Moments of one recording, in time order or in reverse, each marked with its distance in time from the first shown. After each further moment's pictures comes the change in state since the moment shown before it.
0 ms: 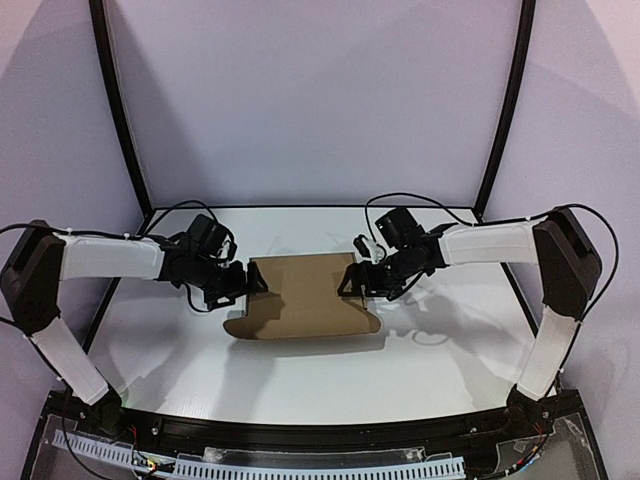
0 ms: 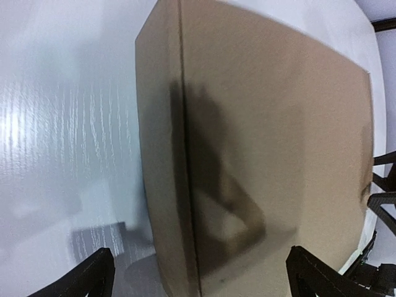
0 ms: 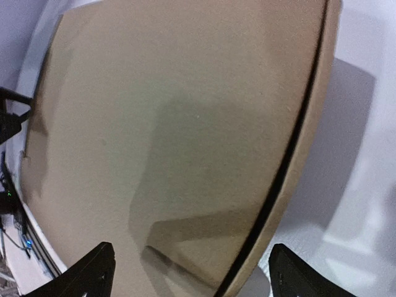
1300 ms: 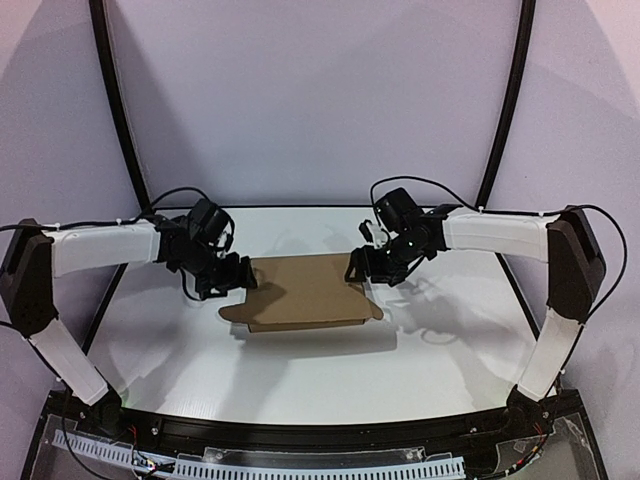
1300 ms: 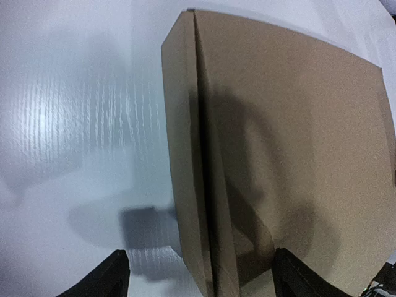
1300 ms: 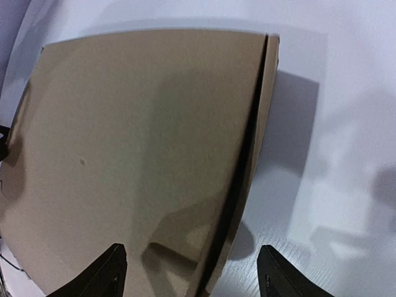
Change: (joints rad) left arm -0.006 -0.028 0.183 -0.309 -0.094 0.068; right arm 0.017 -0.034 0.140 -0.178 0.126 0.047
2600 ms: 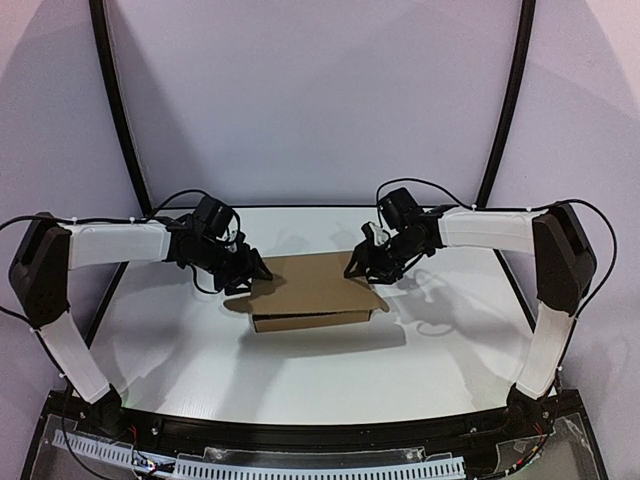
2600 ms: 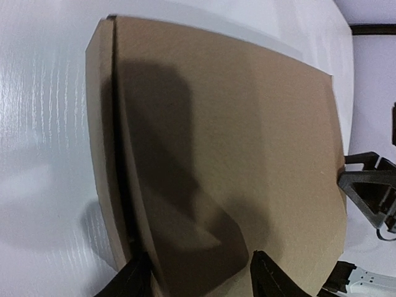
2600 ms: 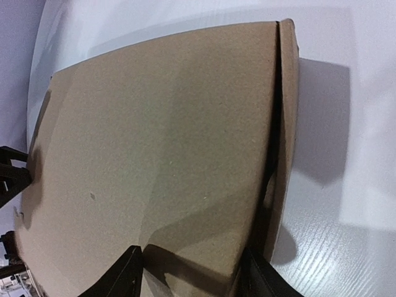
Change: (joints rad) left arm 0.016 0.076 -0.014 0.217 0.245 -0.173; right arm -0.056 0.074 0.019 0.056 -0.166 0.127
